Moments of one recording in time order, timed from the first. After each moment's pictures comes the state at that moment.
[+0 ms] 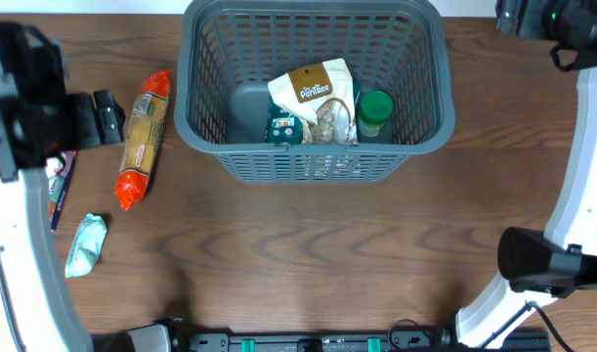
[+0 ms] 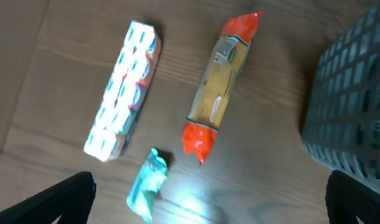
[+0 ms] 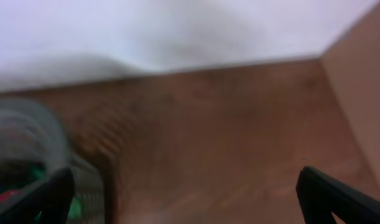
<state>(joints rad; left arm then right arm) 0.20 1.48 1.91 -1.45 -0.09 0.04 -0.15 1.92 2.41 -1.27 0.08 0.03</state>
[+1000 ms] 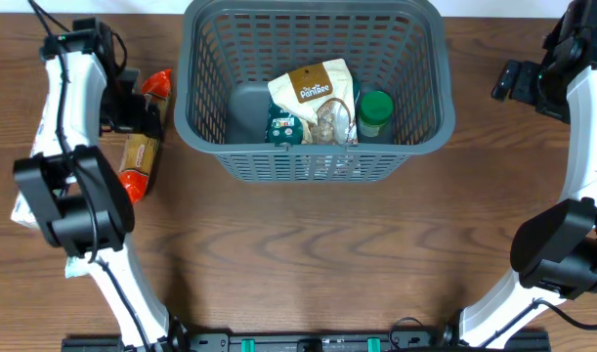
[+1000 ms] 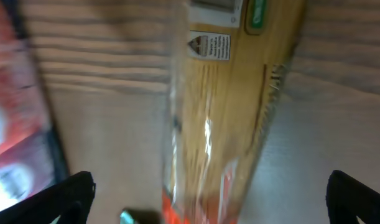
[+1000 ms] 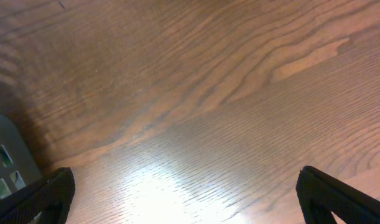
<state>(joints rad) 0.20 2.21 1.93 -1.31 -0.09 0.22 -0.28 1.94 1.93 -1.21 0.08 0.13</state>
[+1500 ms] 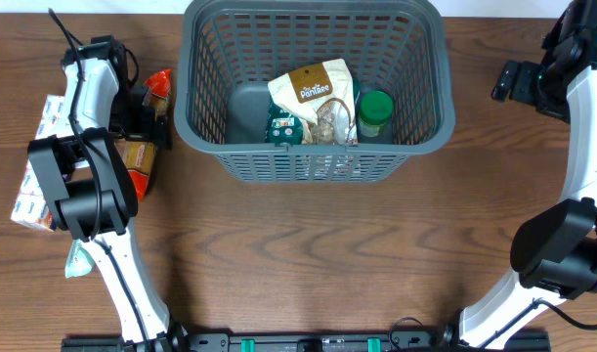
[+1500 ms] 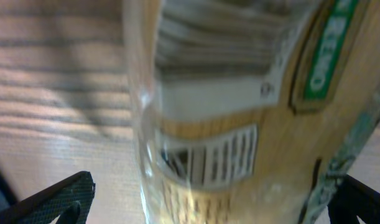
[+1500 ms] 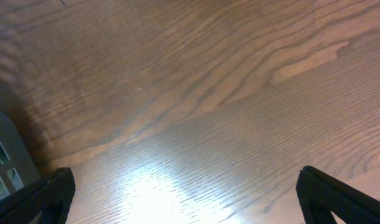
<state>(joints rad) 0.20 2.33 1.93 -1.23 -0.09 0.22 -0.28 1.94 1.93 -1.21 0.08 0.11</state>
